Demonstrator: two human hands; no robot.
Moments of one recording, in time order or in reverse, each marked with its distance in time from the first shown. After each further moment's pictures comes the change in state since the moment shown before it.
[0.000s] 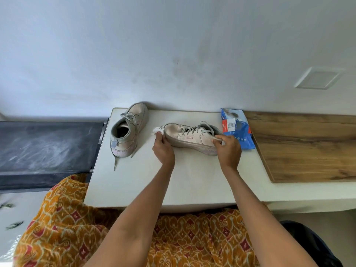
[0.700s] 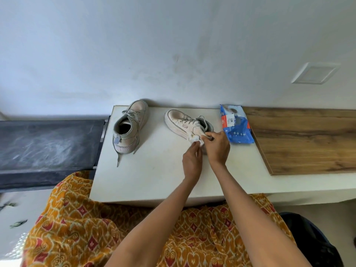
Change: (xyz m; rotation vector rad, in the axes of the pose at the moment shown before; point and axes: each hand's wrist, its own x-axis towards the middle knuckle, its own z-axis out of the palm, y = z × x) left_hand -0.091 -0.006 0.008 0.001 -0.455 0.298; right_hand -0.022 -0.041 0.009 0.012 -0.035 0.100
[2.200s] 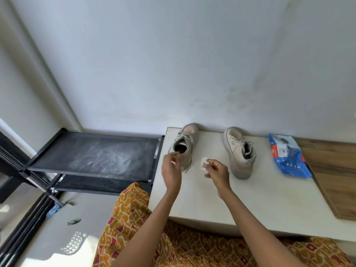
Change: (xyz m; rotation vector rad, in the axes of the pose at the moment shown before) left_hand 0.044 -0.026 -0.224 0.058 0.380 -0.059; right_hand -0.072 -0.087 0.092 0.733 -0.459 0.209
